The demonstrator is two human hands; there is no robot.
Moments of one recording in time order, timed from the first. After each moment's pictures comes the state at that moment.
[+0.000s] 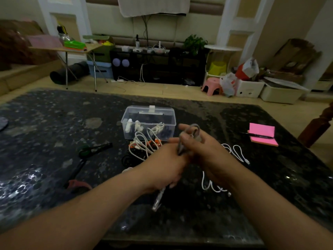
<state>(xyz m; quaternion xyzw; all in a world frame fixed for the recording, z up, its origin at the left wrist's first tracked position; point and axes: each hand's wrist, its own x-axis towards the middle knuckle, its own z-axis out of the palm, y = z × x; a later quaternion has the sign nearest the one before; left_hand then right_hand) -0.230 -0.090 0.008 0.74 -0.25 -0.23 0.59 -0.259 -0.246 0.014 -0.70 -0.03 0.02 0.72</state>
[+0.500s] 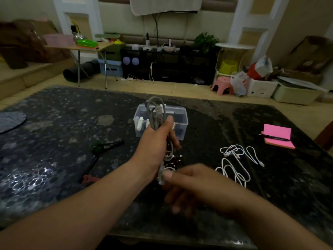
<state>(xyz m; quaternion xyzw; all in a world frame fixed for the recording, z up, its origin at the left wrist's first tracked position) -0.202 -0.058 0.012 0.65 -0.06 -0.10 0.75 -0.295 -0.192 0.025 -0.77 0.03 0.26 0.58</state>
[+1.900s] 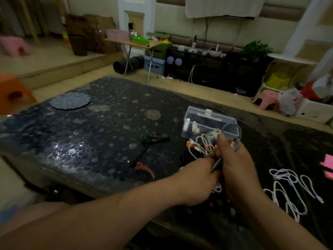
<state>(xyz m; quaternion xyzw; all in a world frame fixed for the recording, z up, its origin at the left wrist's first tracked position) -0.234 -0.002 -0.010 0.80 -0.23 -0.16 0.52 -0.238 -0.122 0.007 -0.75 0.07 -0.13 0.65</state>
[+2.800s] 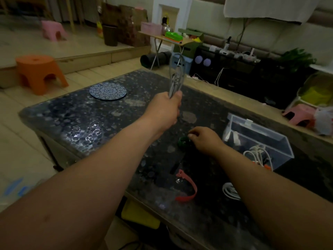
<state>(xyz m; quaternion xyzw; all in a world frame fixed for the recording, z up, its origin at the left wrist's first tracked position) -0.125 0.188 0.028 0.71 0.05 0.07 0.70 -0.059 0.011 -0.045 -0.97 -0.10 0.07 0.19</state>
